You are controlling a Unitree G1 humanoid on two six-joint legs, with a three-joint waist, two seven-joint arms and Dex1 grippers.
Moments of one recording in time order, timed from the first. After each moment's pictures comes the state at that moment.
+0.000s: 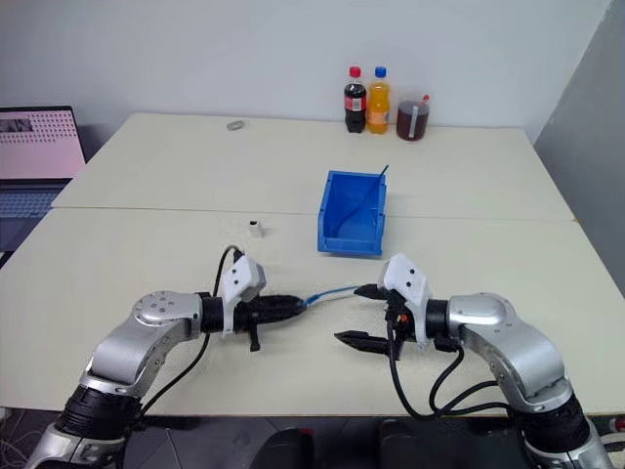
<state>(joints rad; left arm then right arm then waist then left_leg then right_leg) -0.31 0.62 -0.06 -0.21 -0.39 0.57 -0.99 -0.28 -0.52 0.12 -0.58 0.49 0.91 0.85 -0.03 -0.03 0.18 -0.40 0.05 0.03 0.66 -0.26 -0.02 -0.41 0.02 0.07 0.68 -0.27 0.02</state>
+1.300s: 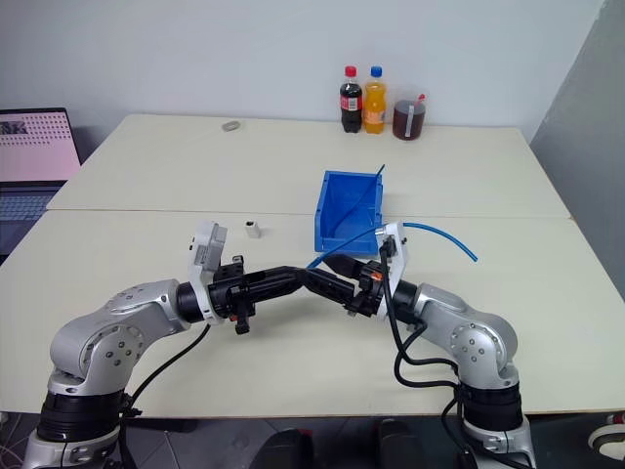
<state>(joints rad) -0.31 0.59 0.11 -0.33 -0.82 0.81 -0.91 -0.39 -0.14 -0.03 -0.38 0.89 1.01 0.49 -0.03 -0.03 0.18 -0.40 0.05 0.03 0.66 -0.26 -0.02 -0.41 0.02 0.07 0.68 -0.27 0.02</state>
